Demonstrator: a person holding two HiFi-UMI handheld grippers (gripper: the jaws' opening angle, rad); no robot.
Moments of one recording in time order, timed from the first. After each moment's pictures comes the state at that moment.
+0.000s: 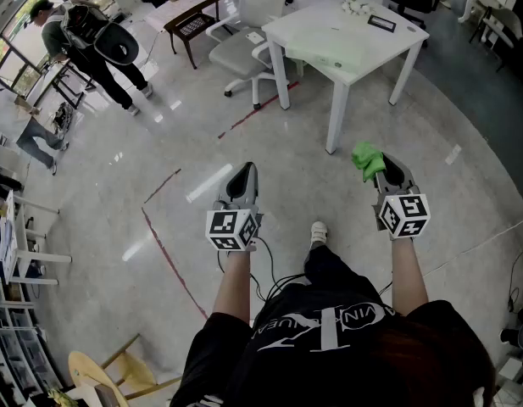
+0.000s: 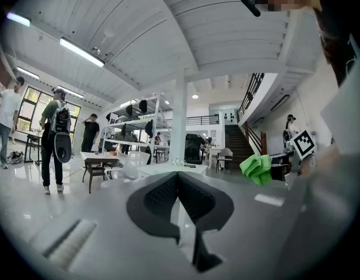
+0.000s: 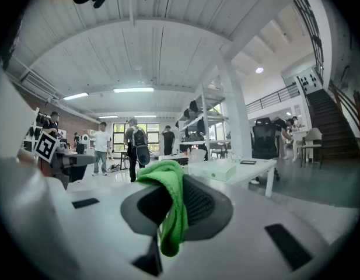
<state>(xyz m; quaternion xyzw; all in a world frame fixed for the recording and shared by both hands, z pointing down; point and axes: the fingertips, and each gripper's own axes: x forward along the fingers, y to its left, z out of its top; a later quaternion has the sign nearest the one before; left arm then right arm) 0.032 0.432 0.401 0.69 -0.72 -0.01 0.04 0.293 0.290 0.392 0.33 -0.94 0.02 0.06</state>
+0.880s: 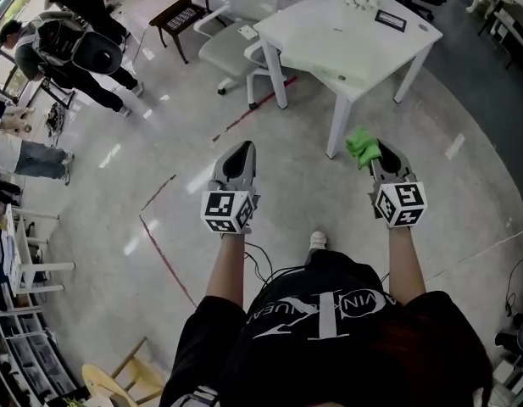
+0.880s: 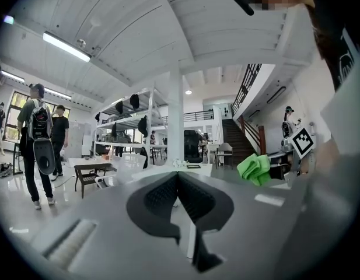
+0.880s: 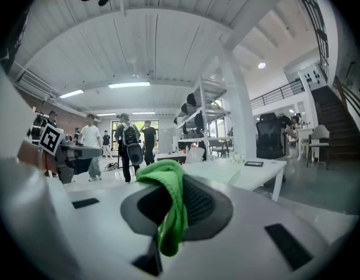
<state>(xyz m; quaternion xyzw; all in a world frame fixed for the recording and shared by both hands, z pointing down) -0.033 0.258 0.387 0.71 -0.70 0.02 0.02 0.215 0.136 0.400 0.32 -0.94 0.03 0.07</state>
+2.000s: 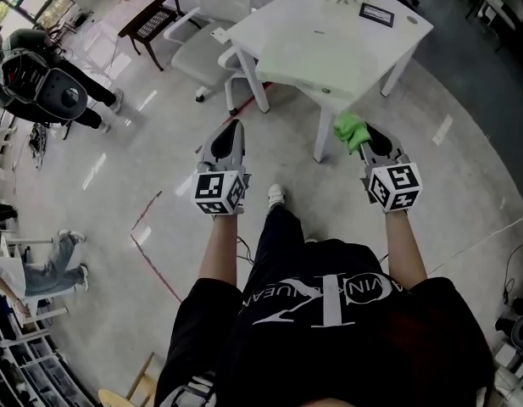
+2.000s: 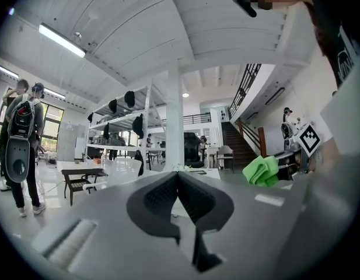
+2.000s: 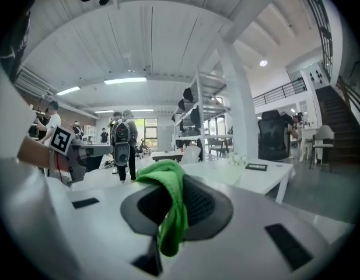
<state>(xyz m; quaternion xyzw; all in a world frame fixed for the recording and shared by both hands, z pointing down) -0.072 0.105 0.389 0.72 -0.69 0.01 0.01 0.179 0.017 0.406 0.32 -0.94 0.03 0.08</state>
